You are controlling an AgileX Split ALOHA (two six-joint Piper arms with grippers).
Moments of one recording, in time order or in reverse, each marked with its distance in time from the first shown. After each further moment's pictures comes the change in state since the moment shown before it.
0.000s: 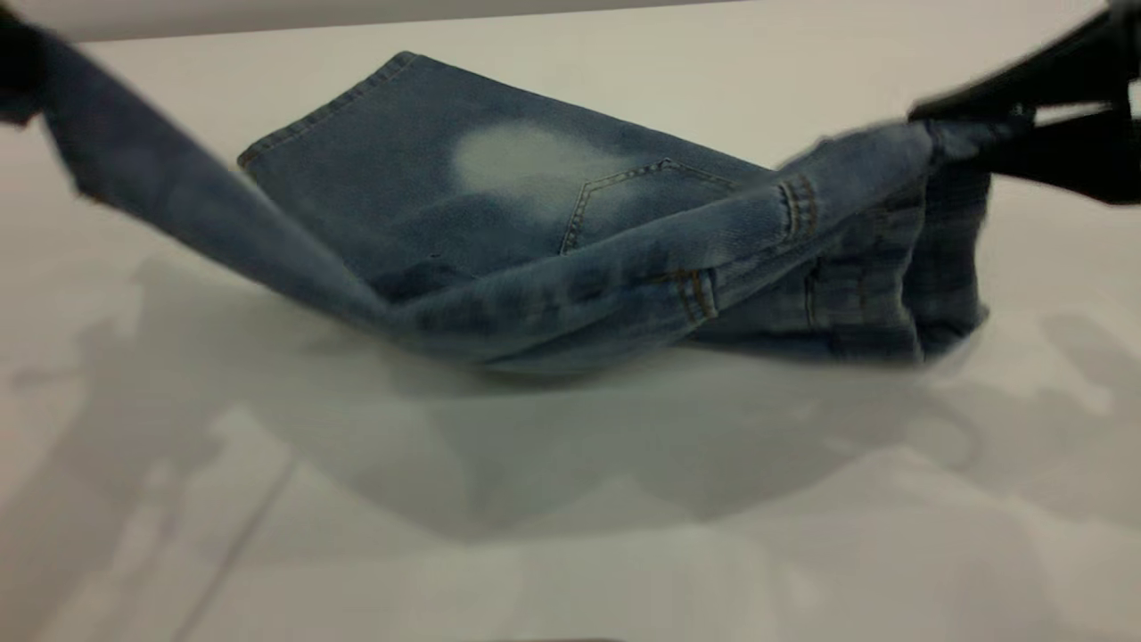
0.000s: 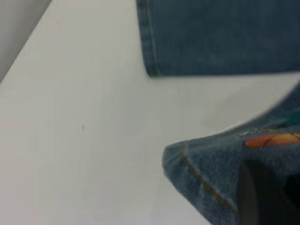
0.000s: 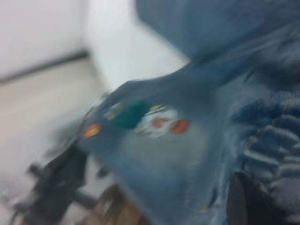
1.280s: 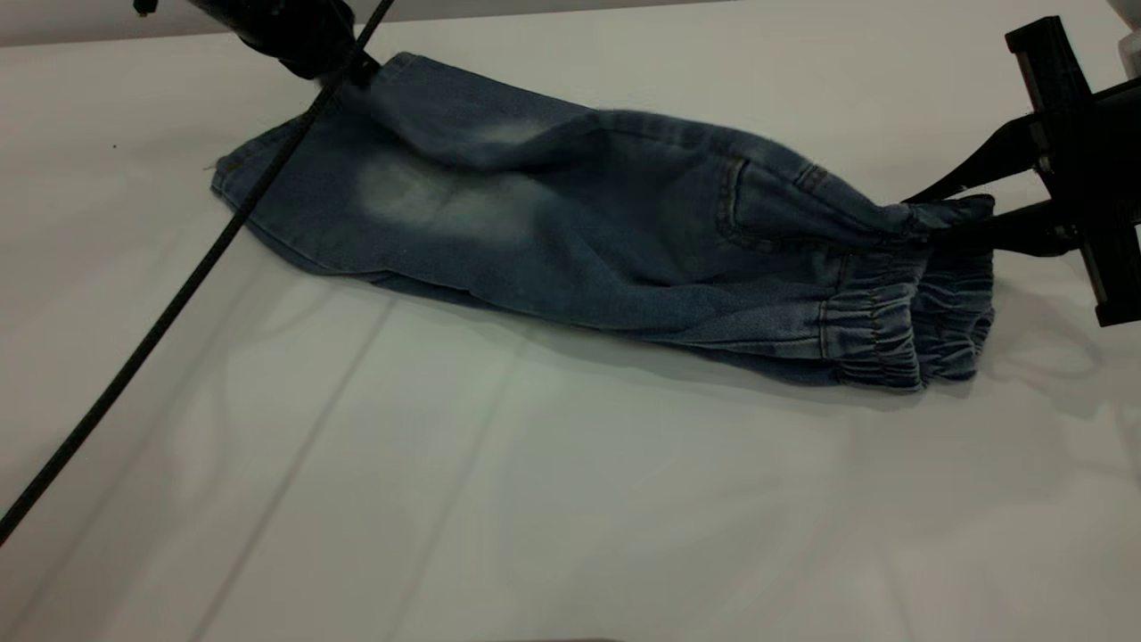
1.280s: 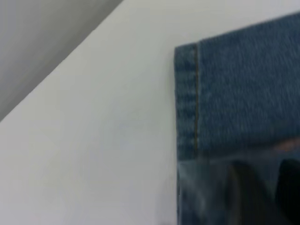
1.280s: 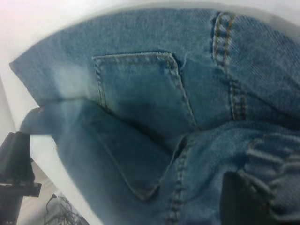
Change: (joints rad) left arm -0.038 0.815 -0.699 0.002 -0.192 -0.240; right arm 0.000 0.341 -0.275 0.021 -0.232 0.109
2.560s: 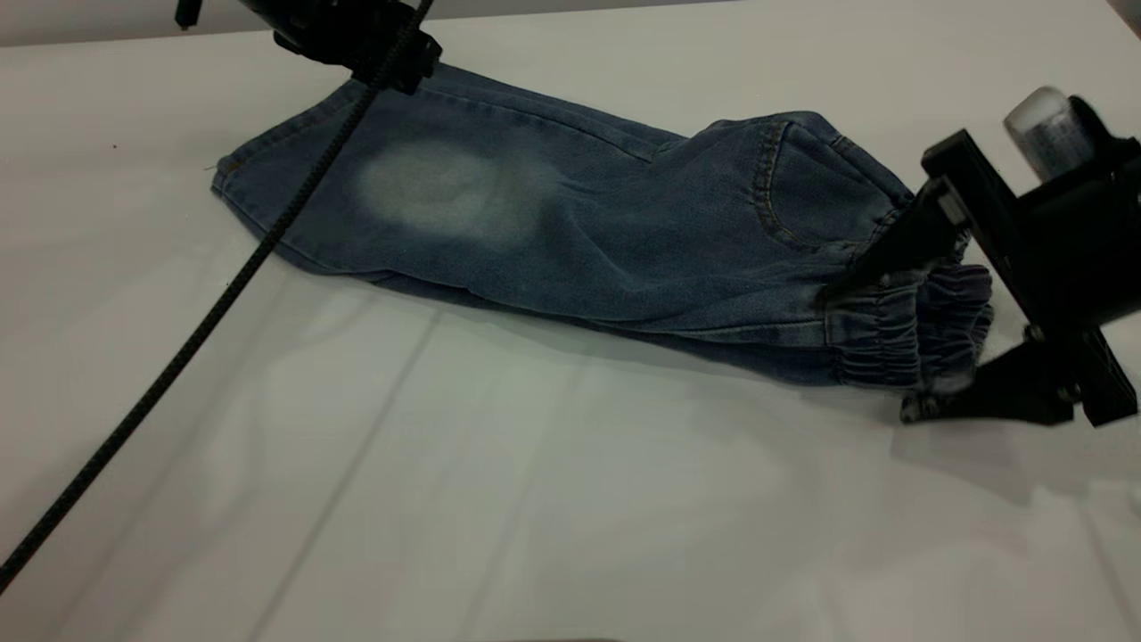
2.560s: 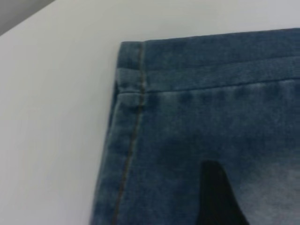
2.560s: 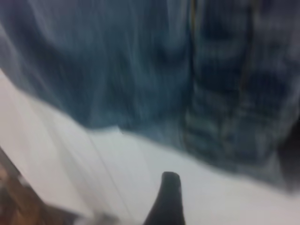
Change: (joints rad) left arm -0.080 -0.015 -0.012 0.001 0.100 -0.238; right arm 0.127 0.000 0.079 -0.109 -0.005 -0.146
